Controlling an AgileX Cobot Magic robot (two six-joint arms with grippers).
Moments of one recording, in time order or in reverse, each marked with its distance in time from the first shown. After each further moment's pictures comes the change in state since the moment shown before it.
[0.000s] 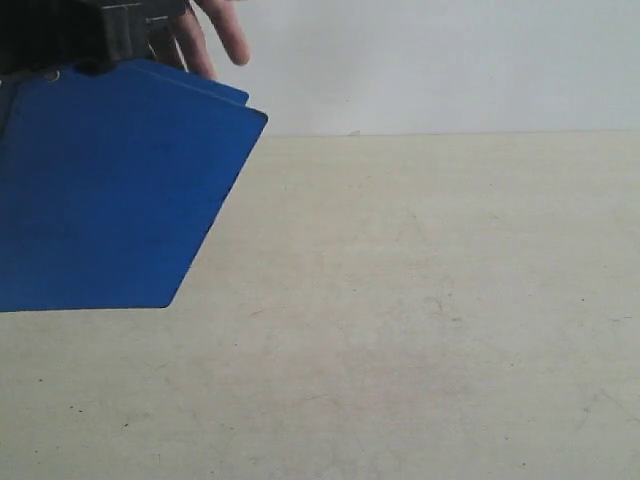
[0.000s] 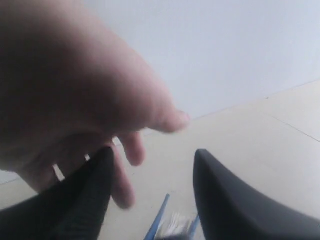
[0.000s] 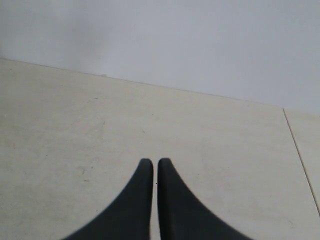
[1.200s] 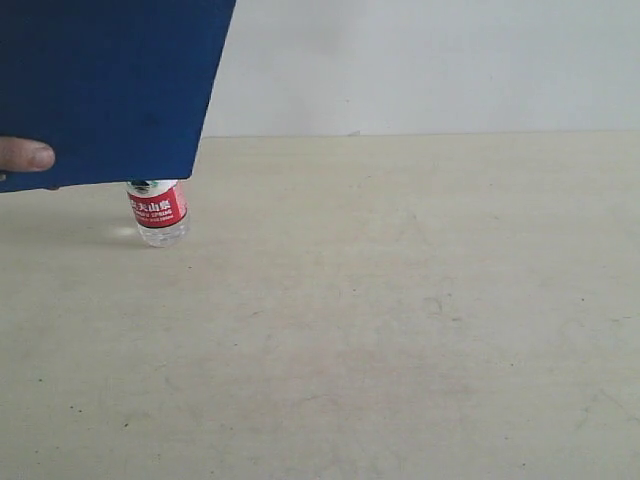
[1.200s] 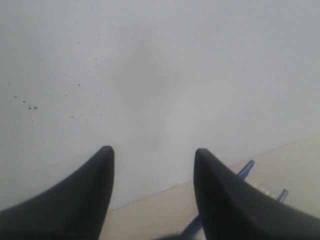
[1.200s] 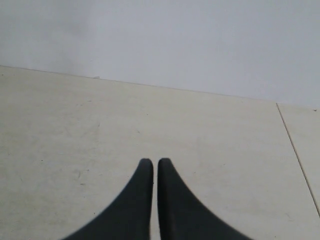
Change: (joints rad) left arm 0.000 -0.036 -0.079 0.119 -0.198 0.022; right arm 0.000 0.000 0.000 -0.029 0.008 0.047
